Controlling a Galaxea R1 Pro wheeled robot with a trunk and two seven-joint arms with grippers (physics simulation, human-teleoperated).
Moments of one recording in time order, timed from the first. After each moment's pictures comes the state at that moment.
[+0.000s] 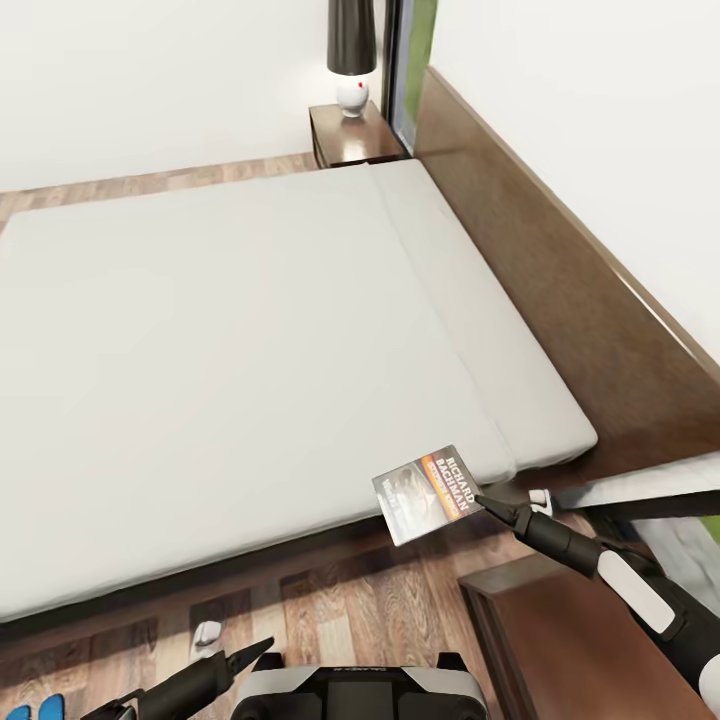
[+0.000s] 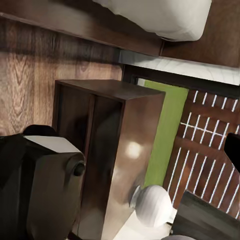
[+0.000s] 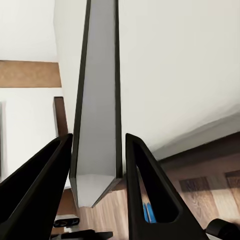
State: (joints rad) left arm -0.45 0.20 -0.02 -0.21 0.50 0.13 -1.21; right arm -0.58 -0.47 0.38 -0.78 -1.13 0.44 0.93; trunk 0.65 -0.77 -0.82
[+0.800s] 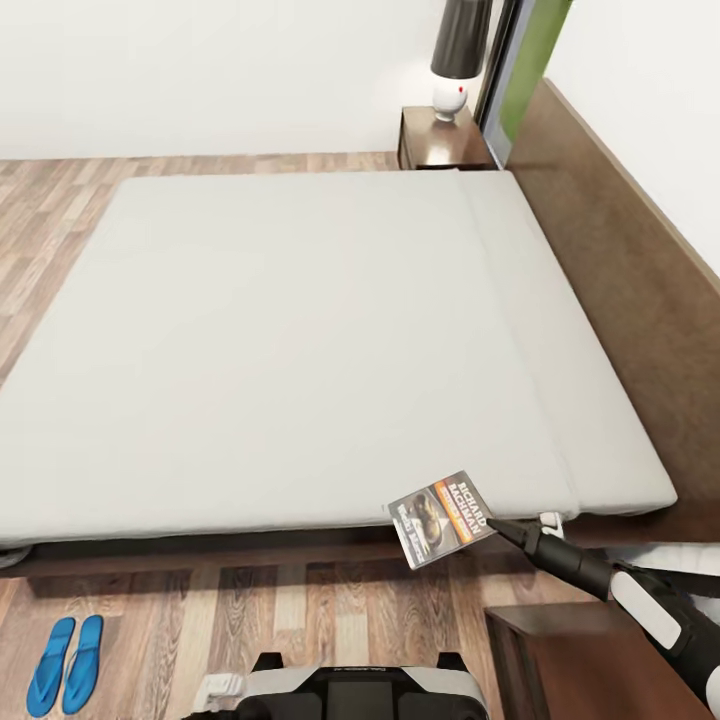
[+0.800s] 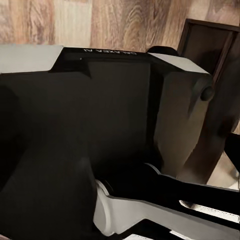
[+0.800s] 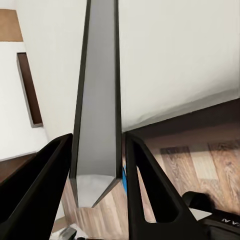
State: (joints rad) left arm -0.45 0.16 -0.36 -0.12 0.48 0.03 -0.70; right arm -0.58 -0.47 0.38 -0.62 -1.08 0.44 0.93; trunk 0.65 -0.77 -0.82
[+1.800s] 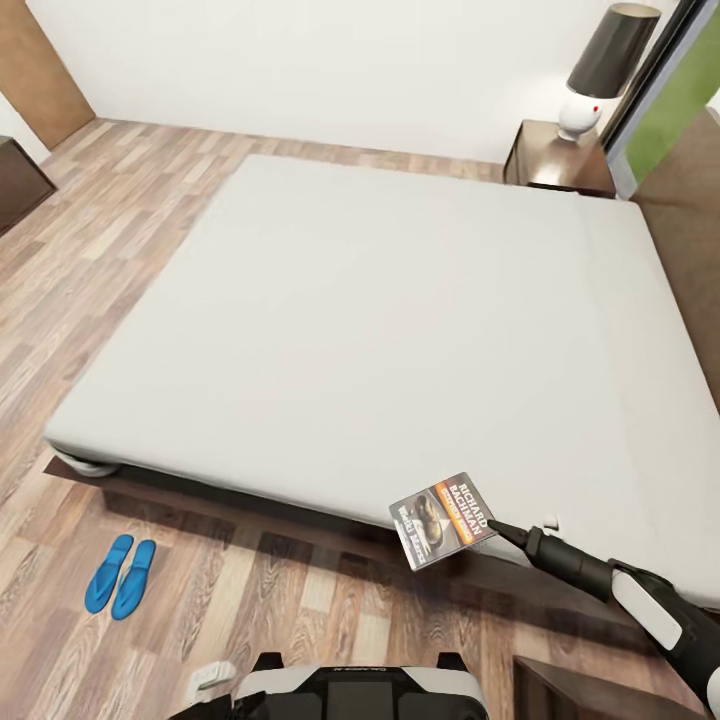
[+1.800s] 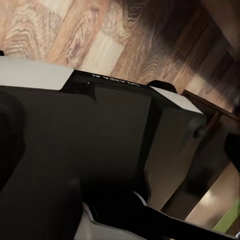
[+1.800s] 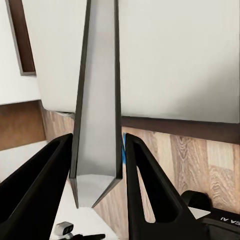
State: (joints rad) left arm -0.45 0.17 -0.31 -0.10 0.63 0.03 -0.70; right arm -0.58 -0.47 0.38 -0.62 -1.08 0.44 0.93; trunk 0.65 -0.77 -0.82
